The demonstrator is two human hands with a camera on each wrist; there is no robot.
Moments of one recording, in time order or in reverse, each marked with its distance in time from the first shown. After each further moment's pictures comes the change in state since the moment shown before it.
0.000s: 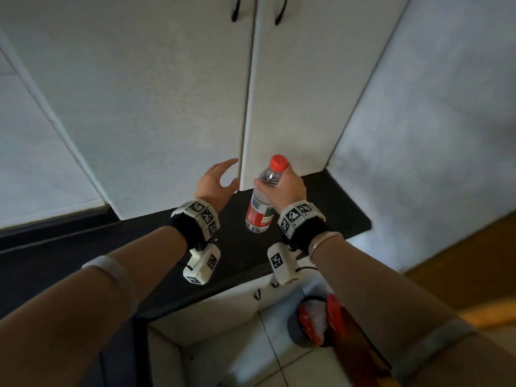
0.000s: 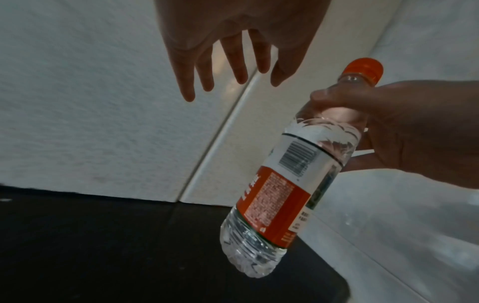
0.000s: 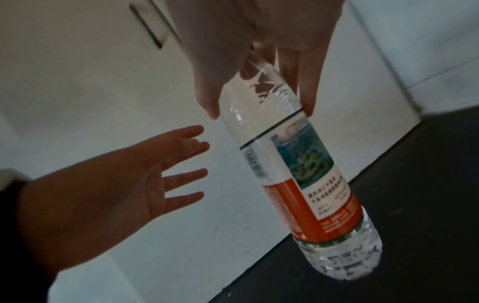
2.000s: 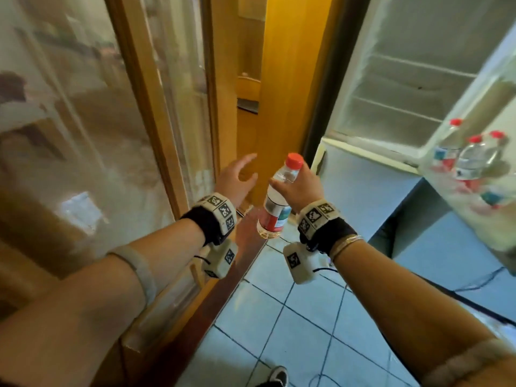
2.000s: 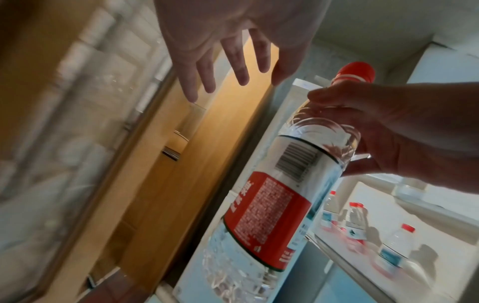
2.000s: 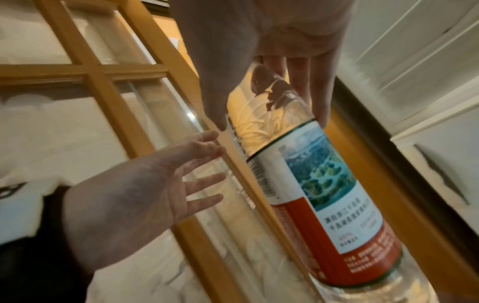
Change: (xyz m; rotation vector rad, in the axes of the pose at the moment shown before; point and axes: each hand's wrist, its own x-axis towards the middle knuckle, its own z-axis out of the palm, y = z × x) left_hand -0.696 0.547 0.463 -0.446 -1.808 1.351; right_hand -0.699 0.334 -0.518 -0.100 1.699 1.351
